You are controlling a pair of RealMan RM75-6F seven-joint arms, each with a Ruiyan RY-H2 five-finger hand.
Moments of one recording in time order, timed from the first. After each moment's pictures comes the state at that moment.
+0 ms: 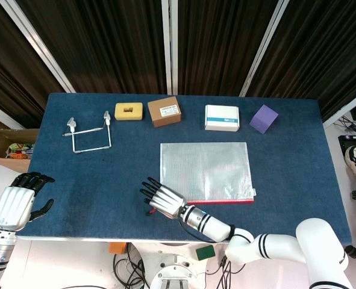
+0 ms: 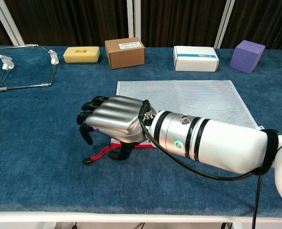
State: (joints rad) left arm -0.11 -1.14 0.00 -1.61 1.62 1.53 0.06; right arm 0.91 -1.89 0.16 -1.33 -1.48 0.73 -0.48
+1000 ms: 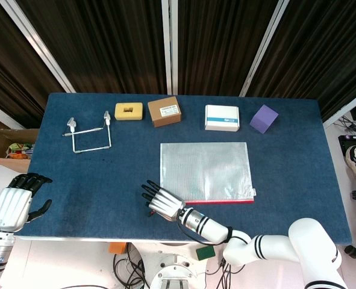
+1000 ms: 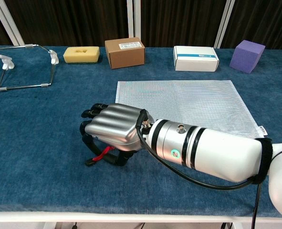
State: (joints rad) left arm -0.10 -1.15 0.00 -1.58 1.62 1.55 0.04; right arm 0.93 -1.92 0.10 -1.29 -1.45 0.77 -0.47
